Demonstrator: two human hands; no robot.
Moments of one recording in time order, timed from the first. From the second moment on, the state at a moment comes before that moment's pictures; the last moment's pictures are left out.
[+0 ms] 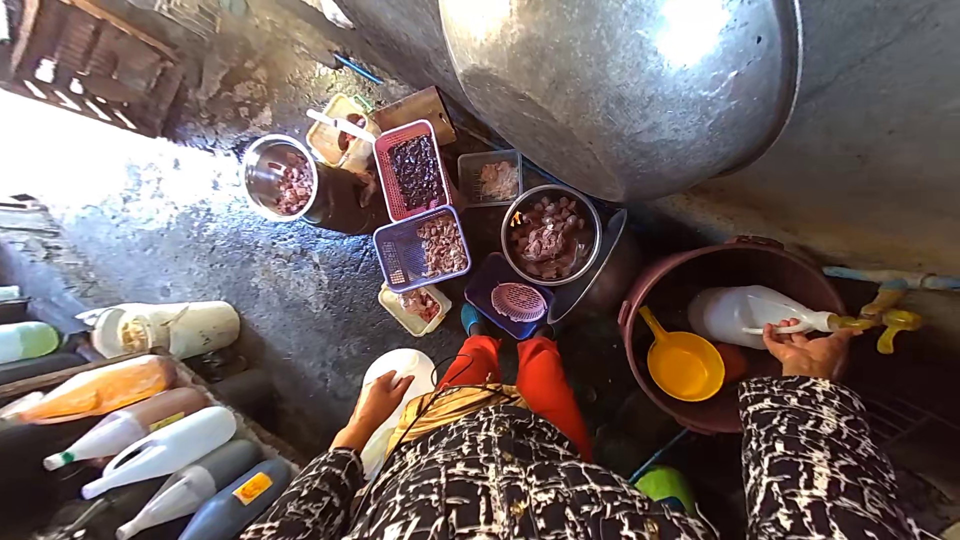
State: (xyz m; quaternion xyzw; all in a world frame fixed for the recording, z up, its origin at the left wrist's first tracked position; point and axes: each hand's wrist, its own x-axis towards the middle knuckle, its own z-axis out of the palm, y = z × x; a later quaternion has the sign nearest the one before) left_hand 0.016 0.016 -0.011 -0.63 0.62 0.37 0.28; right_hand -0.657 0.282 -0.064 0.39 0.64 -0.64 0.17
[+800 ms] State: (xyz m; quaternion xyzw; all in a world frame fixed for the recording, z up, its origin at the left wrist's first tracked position) left_hand 0.013 0.016 -0.011 -0.62 0.63 0.36 0.30; right_hand -0.659 0.273 -0.067 0.40 0.63 -0.65 0.14
